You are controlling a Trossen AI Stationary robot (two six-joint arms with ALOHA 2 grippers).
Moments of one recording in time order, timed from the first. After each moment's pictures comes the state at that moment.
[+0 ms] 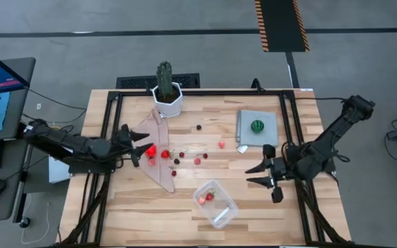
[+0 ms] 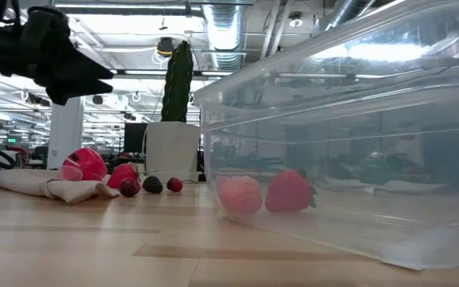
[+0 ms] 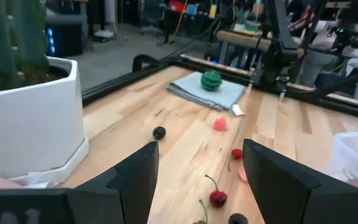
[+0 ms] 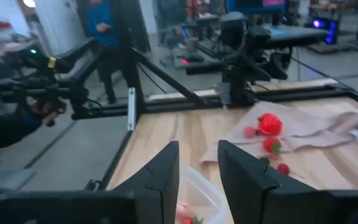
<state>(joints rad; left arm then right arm) -0.27 0.34 0.12 0.04 -0.66 -0.29 0.77 0.88 0.51 0.24 0.63 0.17</state>
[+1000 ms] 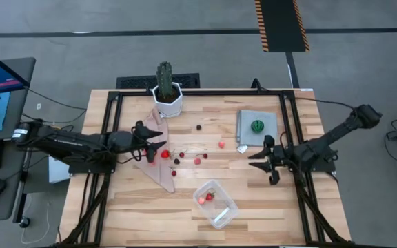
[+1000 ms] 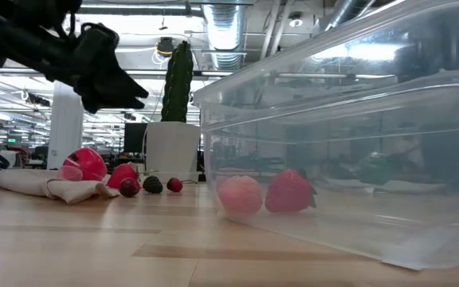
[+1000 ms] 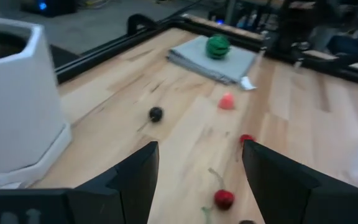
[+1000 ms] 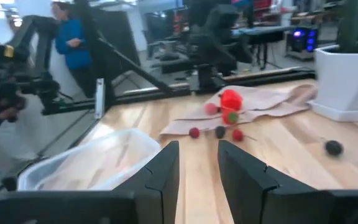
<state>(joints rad) 0.01 0.82 0.24 0.26 -0.36 -0.30 0.46 0.55 0.01 0.49 0.39 0.14</state>
